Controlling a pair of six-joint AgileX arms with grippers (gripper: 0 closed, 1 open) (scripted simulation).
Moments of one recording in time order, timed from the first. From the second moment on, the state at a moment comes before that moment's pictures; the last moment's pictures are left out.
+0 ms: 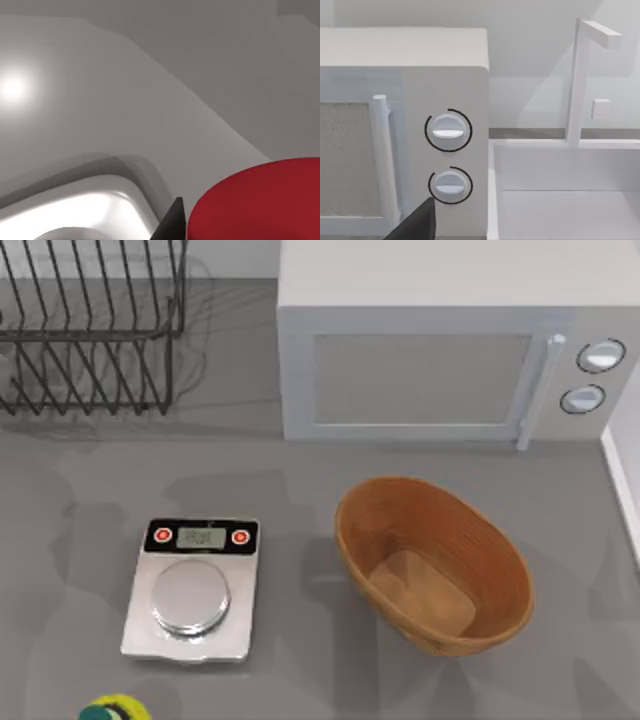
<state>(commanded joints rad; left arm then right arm) 0.14 1.86 1.53 -1.27 0.00 0.89 0.00 0.00 0.00 0.00 0.00 0.00</state>
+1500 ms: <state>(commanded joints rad) -0.40 2.08 2.13 -1.74 0.02 2.33 0.00 0.00 0.00 0.00 0.00 0.00</state>
